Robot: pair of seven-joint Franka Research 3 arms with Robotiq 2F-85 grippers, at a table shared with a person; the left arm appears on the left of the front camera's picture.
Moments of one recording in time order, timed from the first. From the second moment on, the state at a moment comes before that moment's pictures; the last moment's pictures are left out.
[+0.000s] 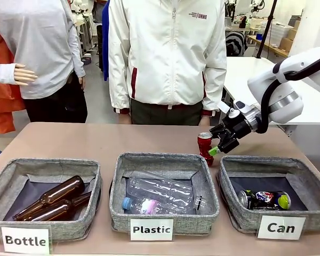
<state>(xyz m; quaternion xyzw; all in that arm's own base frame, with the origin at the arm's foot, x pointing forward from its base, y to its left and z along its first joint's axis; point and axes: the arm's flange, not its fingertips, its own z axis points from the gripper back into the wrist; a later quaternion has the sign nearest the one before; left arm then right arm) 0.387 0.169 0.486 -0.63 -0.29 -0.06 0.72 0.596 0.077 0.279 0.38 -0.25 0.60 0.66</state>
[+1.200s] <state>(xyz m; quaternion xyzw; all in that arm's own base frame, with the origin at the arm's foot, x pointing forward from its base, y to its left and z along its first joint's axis) 0.387 0.169 0.486 -0.63 -0.29 -0.06 0.72 0.599 0.082 0.279 0.42 -0.23 0.59 0.65</state>
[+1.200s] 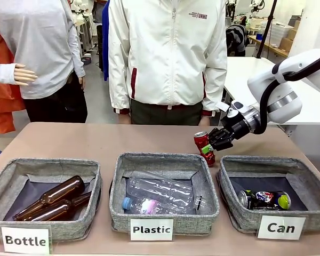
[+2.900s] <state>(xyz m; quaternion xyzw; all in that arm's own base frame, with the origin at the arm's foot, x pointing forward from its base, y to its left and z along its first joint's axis) 0.387 0.169 0.486 -0.63 -0.29 -0.06 0.72 0.406 0.033 0.435 0.05 0.06 0.65 0.75</state>
